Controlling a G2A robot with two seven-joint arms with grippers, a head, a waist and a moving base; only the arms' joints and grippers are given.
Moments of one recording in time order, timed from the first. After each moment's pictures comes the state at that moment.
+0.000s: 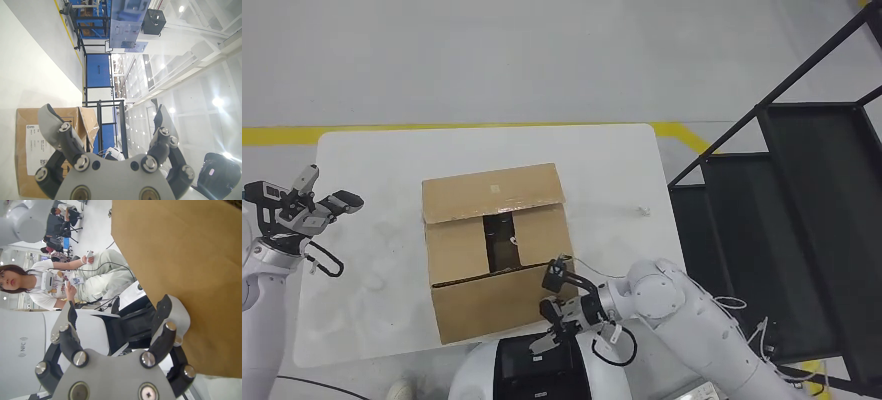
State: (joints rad) left arm 1.29 -0.95 -1.69 -1.21 -0.69 -0.31 -0.95; right arm -1.41 -1.10 1.02 -1.78 -0.18 -0.50 1.14
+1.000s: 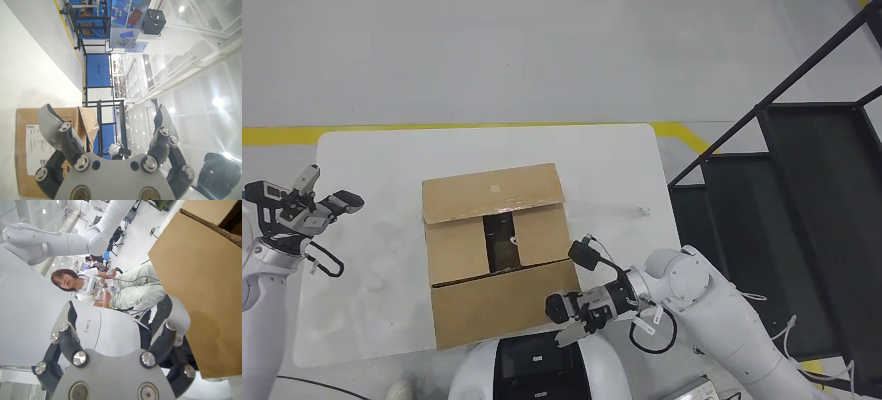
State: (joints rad) left arm 1.31 -0.95 -1.69 -1.25 -0.68 -0.31 -0.95; right arm -1.40 -1.05 1.11 -1.79 0.29 -0.53 1.28
